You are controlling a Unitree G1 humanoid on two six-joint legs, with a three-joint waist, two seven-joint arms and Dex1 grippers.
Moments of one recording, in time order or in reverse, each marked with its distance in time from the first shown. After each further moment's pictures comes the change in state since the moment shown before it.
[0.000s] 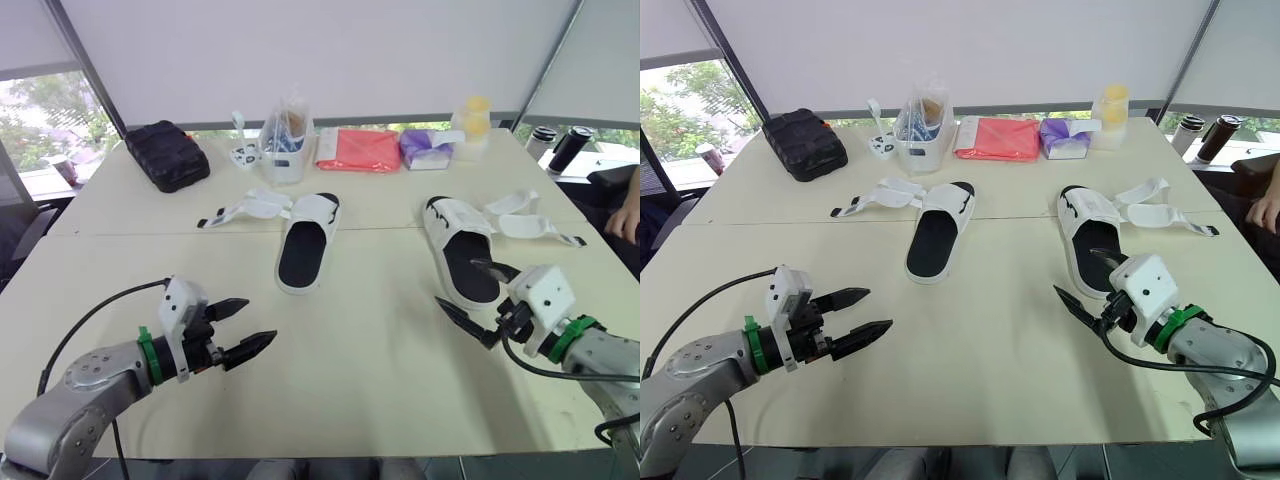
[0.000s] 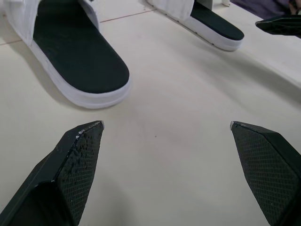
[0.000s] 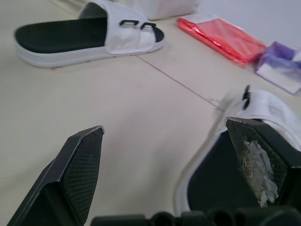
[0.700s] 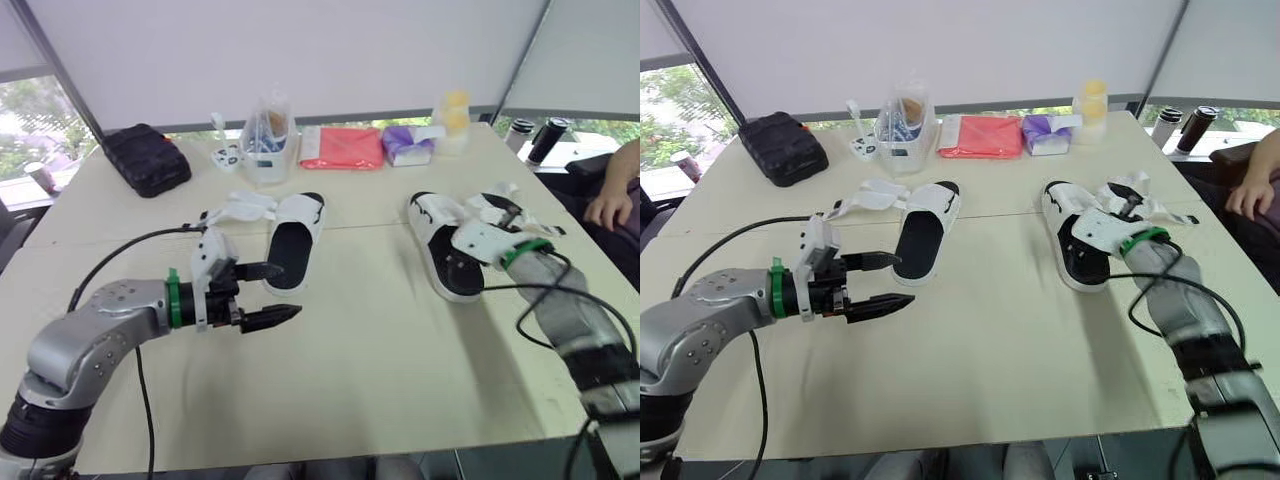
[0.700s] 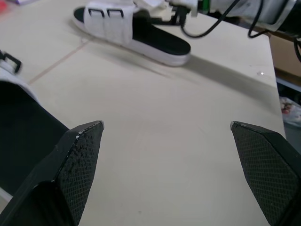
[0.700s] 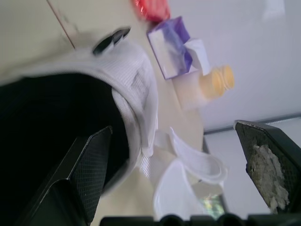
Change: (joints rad) left arm -0.397 0.103 -0.116 0.107 -0.046 0.111 -0.115; right arm -0.812 -0.033 0.529 1.122 -0.825 -0.493 -0.435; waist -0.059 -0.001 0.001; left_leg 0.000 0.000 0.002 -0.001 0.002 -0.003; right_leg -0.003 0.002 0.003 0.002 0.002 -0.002
